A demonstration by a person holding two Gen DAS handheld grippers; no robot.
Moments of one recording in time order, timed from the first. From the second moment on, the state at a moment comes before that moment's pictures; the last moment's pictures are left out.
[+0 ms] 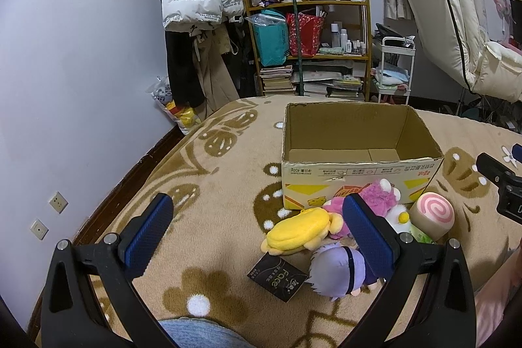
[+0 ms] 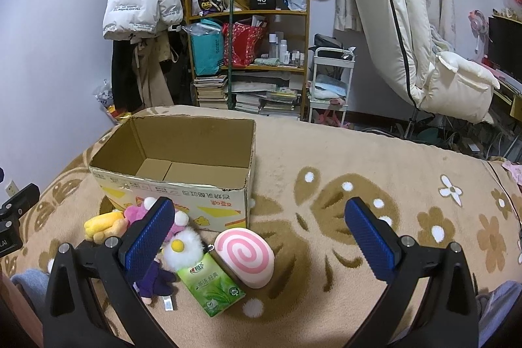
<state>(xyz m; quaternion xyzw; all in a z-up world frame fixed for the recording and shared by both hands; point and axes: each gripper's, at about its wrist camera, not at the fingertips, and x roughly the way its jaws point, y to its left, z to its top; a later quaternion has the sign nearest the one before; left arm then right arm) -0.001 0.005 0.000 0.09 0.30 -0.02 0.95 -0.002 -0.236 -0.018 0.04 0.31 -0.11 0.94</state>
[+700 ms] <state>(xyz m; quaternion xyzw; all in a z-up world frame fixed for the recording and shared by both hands) -0.001 0.006 0.000 0.09 0.30 -0.02 0.95 -0.004 -0.240 -0.017 0.05 0.31 -0.11 0.94</state>
